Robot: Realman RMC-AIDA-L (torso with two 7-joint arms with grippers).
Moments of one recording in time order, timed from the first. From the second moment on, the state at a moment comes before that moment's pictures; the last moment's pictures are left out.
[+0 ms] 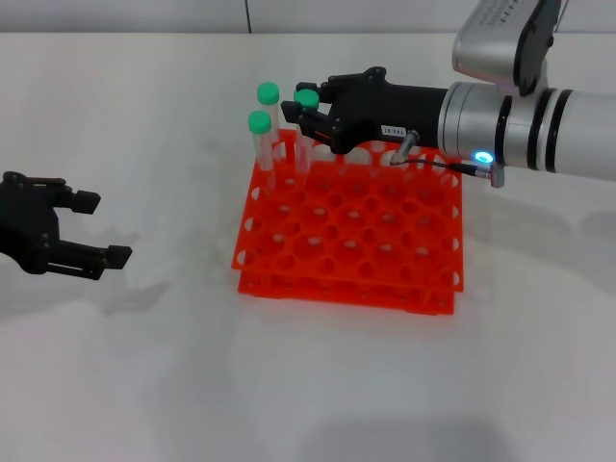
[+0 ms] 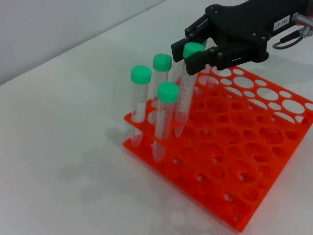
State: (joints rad) left arm -0.40 -2.03 0.77 1.29 2.28 1.78 -1.77; right arm 0.73 2.03 -1.77 -0.63 -0.97 -0.76 1.28
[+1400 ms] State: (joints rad) left arm -0.41 -2.03 0.78 1.28 2.29 1.77 -1.77; right arm 0.73 2.03 -1.77 -0.64 -0.97 -0.77 1.28
